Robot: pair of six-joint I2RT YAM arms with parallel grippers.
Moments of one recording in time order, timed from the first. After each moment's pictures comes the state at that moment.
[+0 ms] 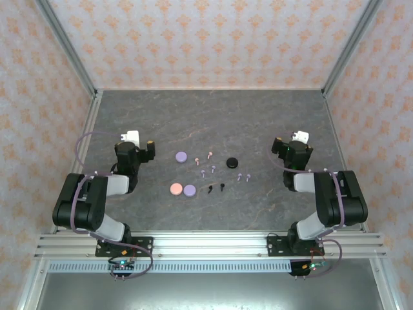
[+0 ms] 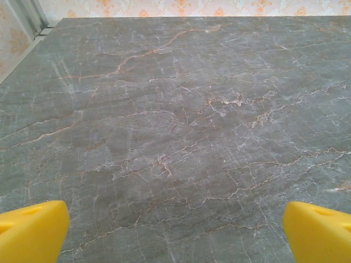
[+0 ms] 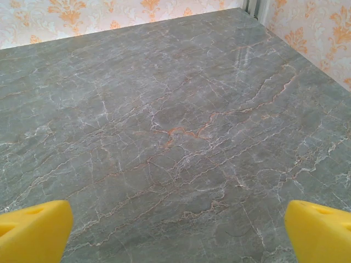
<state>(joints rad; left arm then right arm) -0.02 1.50 0.41 0.66 -0.18 -0.05 0.04 1.52 0.42 0.68 0.27 0.17</state>
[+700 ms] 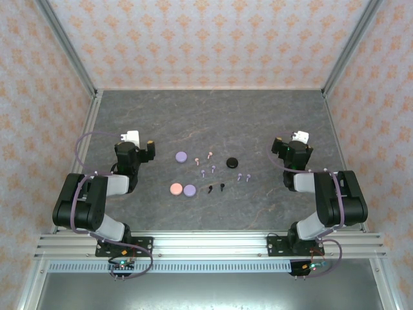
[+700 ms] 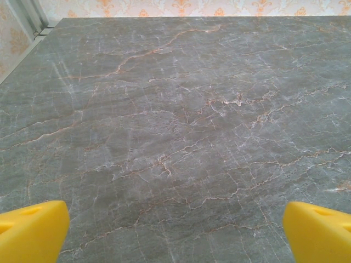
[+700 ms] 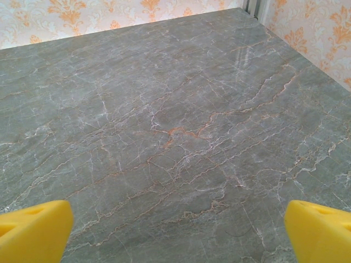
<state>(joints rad) -0.02 1.50 0.41 0.66 -0.18 -0.05 0.04 1.52 0.42 0.68 0.27 0.17</state>
